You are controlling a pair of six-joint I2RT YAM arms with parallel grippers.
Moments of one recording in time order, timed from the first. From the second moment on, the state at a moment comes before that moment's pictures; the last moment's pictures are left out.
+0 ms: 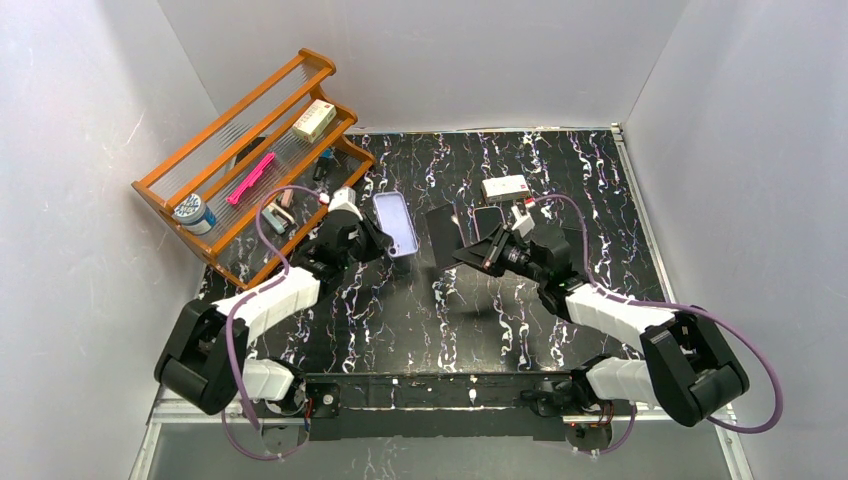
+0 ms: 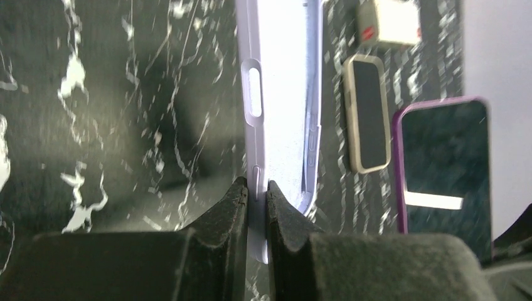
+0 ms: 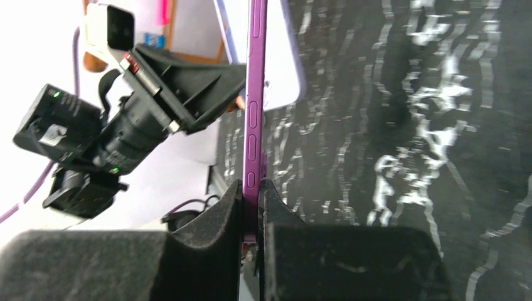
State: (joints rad) left arm -0.50 1.30 0.65 0.18 -0.07 -0.76; right arm 0.54 1.24 0.46 0.56 -0.47 1.12
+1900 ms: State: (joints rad) left arm -0.55 1.59 0.75 0.05 0.15 -0.74; right arm 0.58 1.58 0.48 0.51 -0.33 0.84
